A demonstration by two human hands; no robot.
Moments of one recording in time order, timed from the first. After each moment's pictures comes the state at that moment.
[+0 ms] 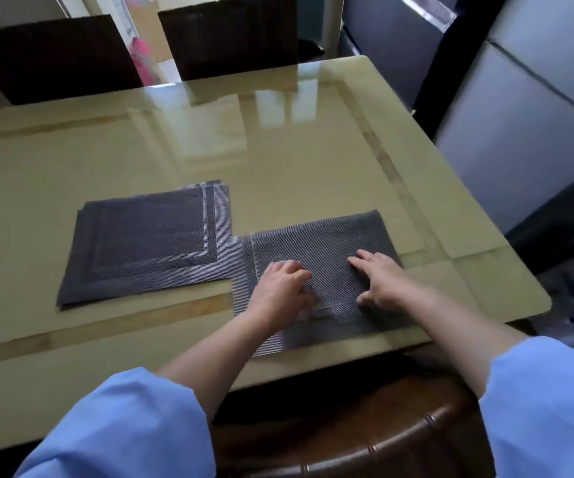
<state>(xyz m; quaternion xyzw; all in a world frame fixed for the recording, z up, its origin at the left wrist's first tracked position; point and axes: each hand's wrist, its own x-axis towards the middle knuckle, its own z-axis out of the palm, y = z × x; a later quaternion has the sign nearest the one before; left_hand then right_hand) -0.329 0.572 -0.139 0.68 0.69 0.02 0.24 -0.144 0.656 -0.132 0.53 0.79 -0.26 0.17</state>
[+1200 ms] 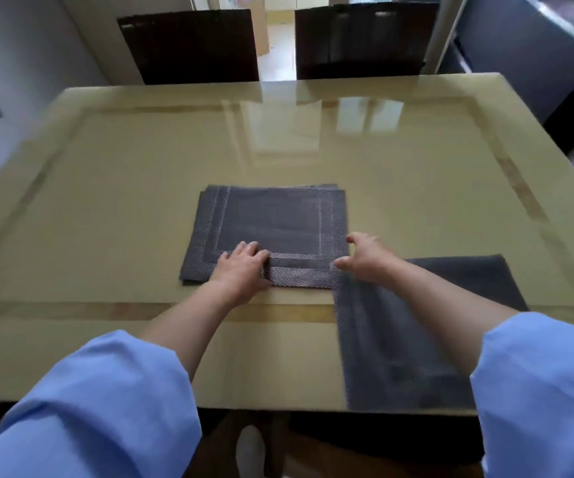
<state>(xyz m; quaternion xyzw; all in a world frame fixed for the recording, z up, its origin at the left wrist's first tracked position) -0.566 0.513 -0.131 0.55 0.81 -0.08 0.19 -0.384 0.633 -0.094 0.52 0.78 -0.34 0.09</state>
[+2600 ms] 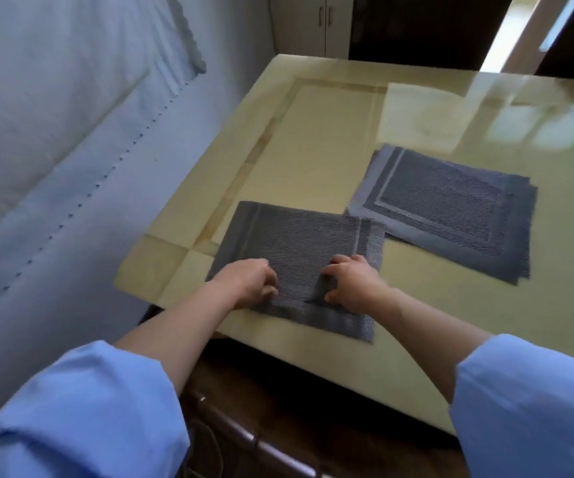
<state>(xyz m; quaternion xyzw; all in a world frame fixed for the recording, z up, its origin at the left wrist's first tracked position) -0.836 0.251 -0.102 0.44 0.86 -0.07 0.27 -0.702 0.405 -0.125 0.22 0.93 -0.22 0.21</state>
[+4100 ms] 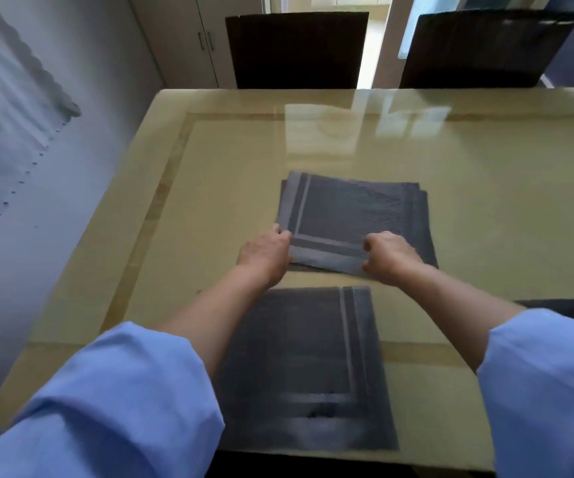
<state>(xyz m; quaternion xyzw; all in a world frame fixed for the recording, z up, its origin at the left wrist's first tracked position) -0.821 0.447 -0.097 0.54 0.82 0.00 0.16 -0.650 0.557 -0.097 0.52 0.83 -0.17 0.13</state>
